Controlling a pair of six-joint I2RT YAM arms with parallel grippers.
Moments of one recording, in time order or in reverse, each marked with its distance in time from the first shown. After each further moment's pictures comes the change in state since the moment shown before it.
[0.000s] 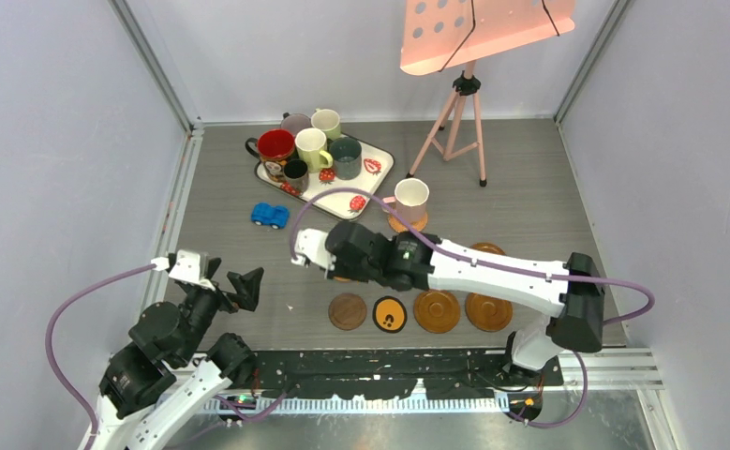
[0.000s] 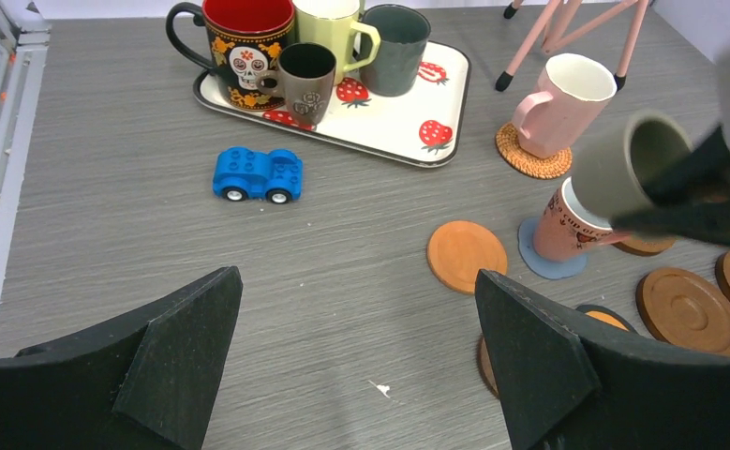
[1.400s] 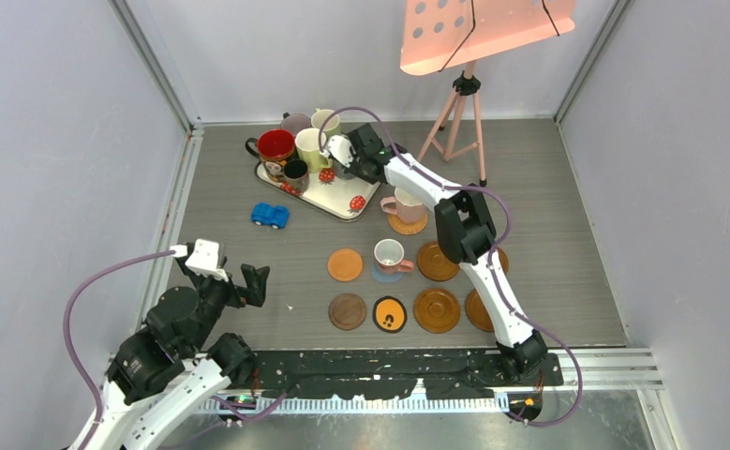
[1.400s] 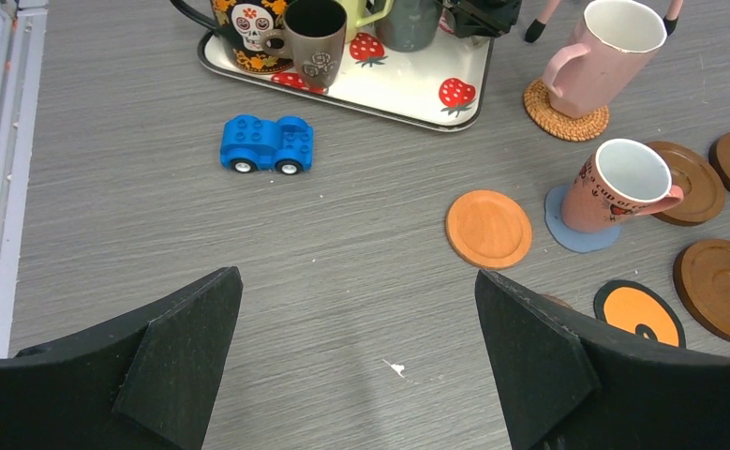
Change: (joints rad) left arm 0.000 0.112 0.006 -0.019 -0.016 0.000; right arm -0.577 0.928 0.781 0.095 -0.161 -0.288
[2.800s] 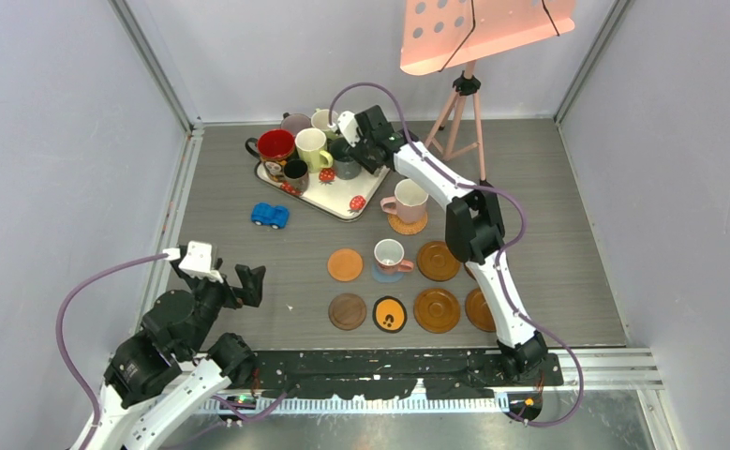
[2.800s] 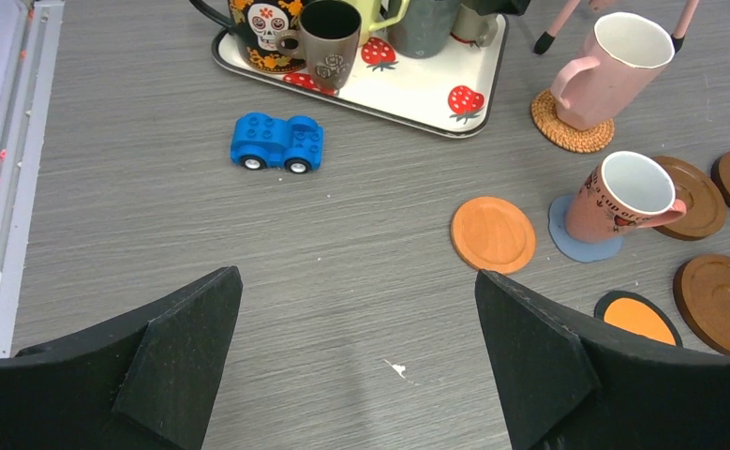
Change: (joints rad) left arm 0.000 -0.029 0.006 -0.019 -0.029 -0.026; right arm -0.035 -0.080 0.047 -0.056 -0.010 0.183
